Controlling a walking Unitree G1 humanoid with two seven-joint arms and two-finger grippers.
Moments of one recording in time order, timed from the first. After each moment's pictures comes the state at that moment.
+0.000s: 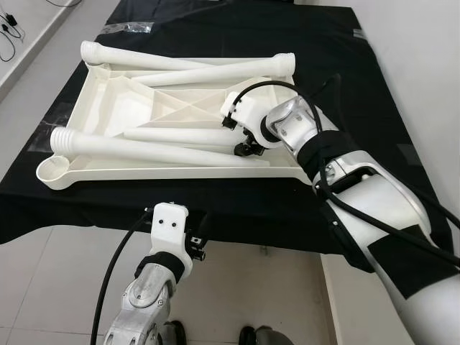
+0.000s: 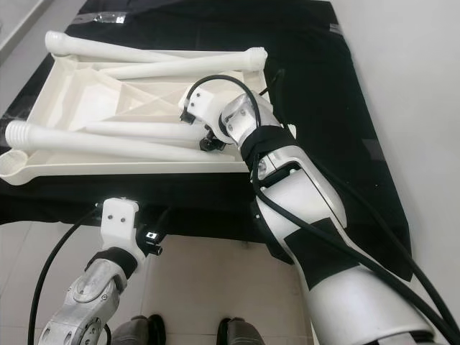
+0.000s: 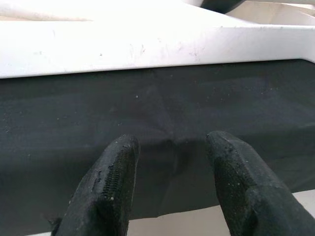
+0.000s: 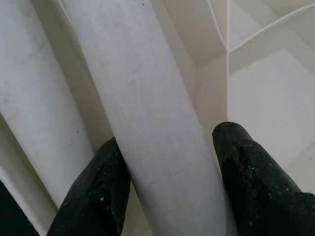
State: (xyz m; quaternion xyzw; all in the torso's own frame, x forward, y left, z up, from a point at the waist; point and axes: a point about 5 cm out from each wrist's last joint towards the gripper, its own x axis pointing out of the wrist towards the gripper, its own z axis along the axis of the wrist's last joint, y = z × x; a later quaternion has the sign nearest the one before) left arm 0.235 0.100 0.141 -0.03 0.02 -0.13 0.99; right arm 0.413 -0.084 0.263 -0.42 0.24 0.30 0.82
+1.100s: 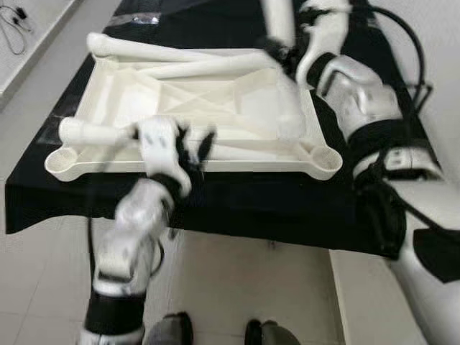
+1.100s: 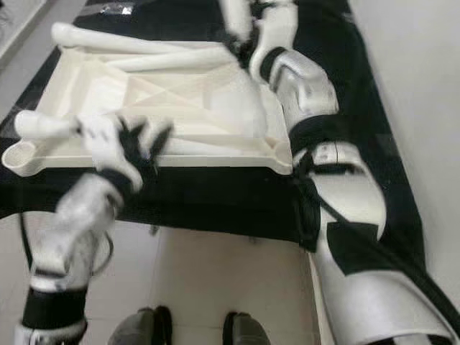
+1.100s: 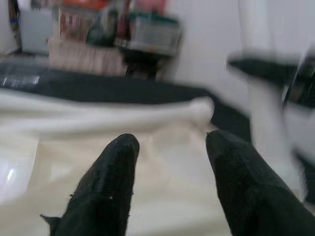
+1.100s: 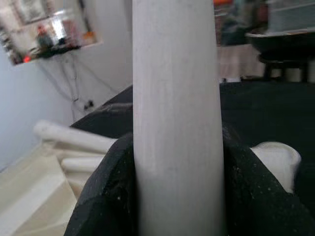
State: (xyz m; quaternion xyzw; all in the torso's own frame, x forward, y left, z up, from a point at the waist) left arm 0.301 0.118 0.276 -0.12 -0.21 -0.16 0.96; right arm 0.418 -0.155 0.337 0.05 -0.14 0.18 0.97
